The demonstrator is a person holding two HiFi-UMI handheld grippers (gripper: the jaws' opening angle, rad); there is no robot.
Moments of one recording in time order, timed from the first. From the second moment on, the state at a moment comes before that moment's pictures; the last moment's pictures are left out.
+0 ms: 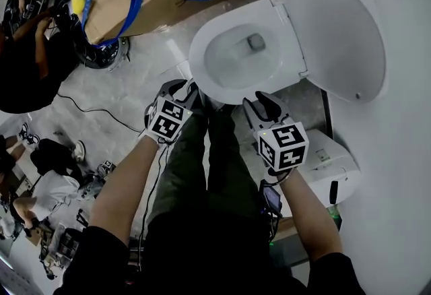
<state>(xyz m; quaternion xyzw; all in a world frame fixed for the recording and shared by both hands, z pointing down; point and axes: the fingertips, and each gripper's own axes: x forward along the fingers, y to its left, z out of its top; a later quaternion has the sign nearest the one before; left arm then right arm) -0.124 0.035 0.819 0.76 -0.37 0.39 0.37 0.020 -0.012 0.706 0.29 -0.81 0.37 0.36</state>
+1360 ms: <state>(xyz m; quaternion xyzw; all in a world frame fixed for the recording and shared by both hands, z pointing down) -0.109 0.054 0.965 0.70 -0.36 0.36 0.50 0.050 0.057 0.854 0.29 -0.74 0.46 0.40</state>
